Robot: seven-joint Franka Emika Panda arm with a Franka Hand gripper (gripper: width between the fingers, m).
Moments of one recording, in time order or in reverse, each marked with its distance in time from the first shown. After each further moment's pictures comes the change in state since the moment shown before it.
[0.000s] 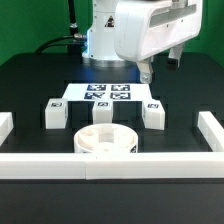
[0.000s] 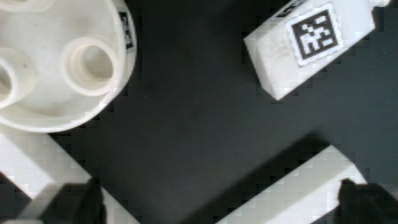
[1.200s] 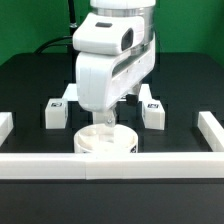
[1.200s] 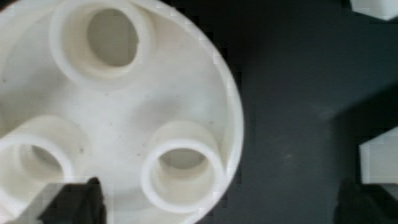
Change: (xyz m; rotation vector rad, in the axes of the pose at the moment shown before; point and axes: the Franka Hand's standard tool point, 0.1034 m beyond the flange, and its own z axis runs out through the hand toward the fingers) arm -0.036 0.055 0.058 0.024 -0.001 -0.187
